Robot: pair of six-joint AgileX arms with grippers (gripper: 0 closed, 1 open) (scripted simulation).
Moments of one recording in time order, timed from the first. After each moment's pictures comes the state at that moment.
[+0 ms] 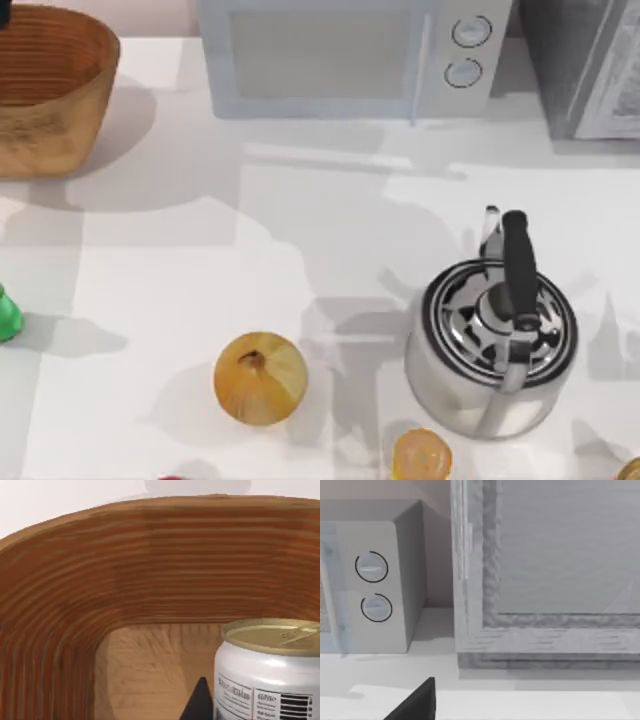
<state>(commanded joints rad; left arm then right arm) 0.09 2.19 2.09 -0.91 0.07 0.12 0.00 0.00 0.00 0.00 0.00 0.00</state>
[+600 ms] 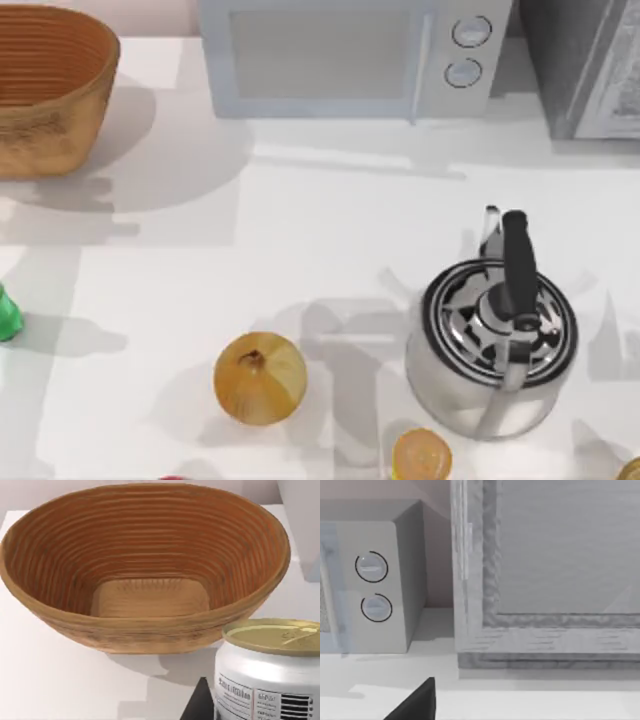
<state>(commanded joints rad) 0.04 1.03 0.97 -0.49 0.04 0.06 0.00 0.00 0.00 0.00 0.00 0.00</state>
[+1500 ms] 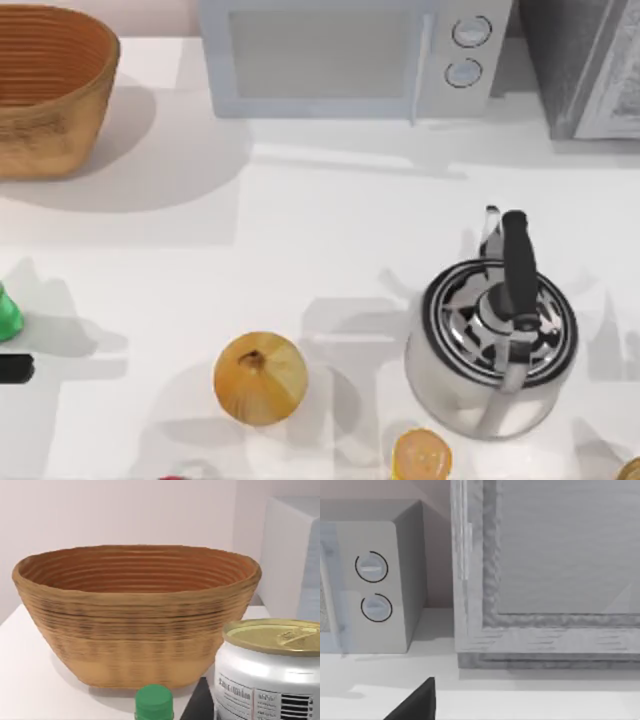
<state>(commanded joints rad) 0.00 0.00 0.00 0.00 0.00 0.00 0.00 0.00 0.00 0.00 0.00 0.00</state>
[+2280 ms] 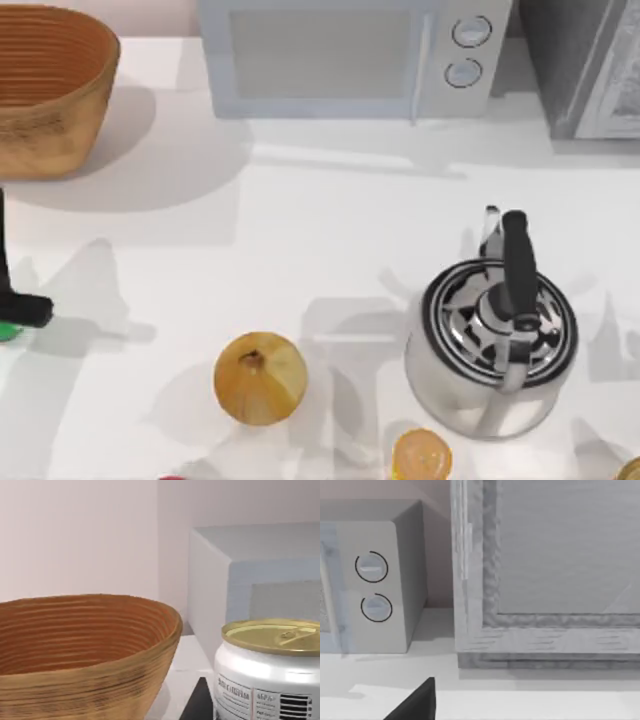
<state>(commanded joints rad) -0.06 0.42 0.17 0.26 0.13 0.02 0.00 0.00 0.00 0.00 0.00 0.00</state>
